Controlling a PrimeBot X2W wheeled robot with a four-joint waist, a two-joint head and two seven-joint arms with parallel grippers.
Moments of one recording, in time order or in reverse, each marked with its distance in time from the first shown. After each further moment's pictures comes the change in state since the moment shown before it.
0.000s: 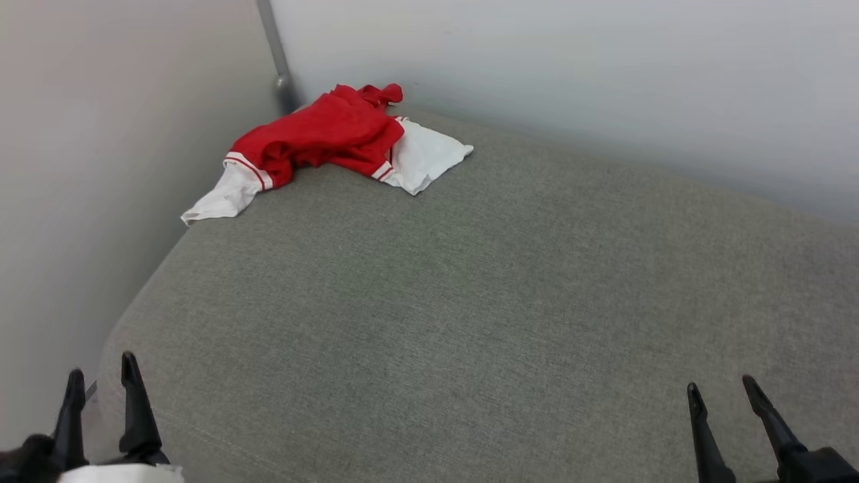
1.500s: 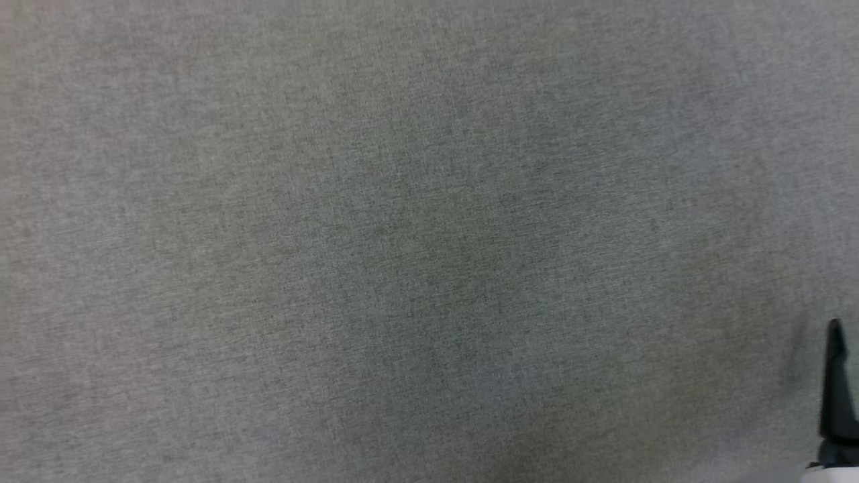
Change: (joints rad) left arm -1.057 1.064 -0.472 0.899 -0.599 0.009 0.807; right arm -0.060 0.027 -0.241 -0.181 -0.041 0.000 0.000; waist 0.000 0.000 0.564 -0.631
